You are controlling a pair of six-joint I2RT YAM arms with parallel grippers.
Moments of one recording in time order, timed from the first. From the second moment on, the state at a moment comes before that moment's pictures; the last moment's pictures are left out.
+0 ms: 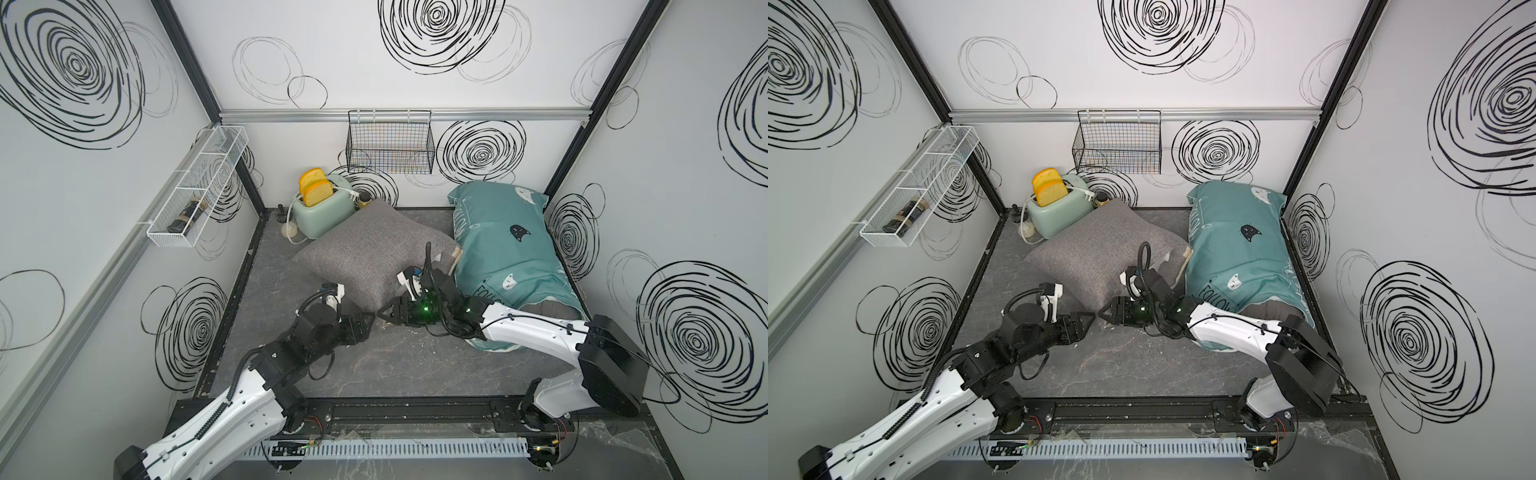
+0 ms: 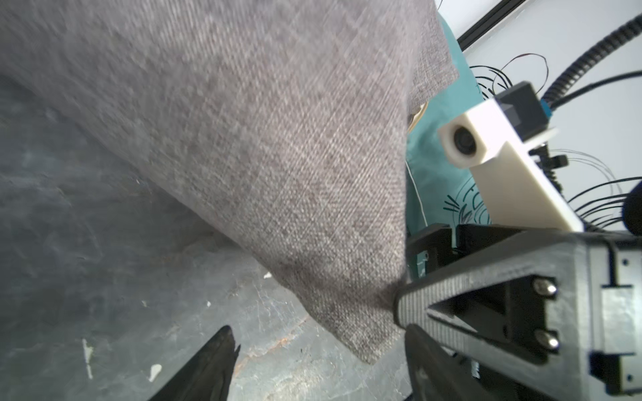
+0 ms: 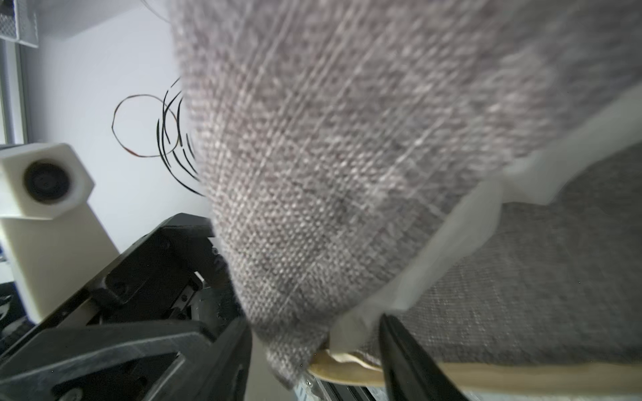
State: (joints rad) left arm -0.67 0.64 0.49 -0.42 0.03 -0.79; right arm 0.93 1.47 0.87 0.03 -0.41 0.97
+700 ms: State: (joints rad) left arm -0.75 0.63 0.42 -0.30 -0.10 -0.72; right arm 0.87 1.46 0.87 0.10 -0.42 0.99
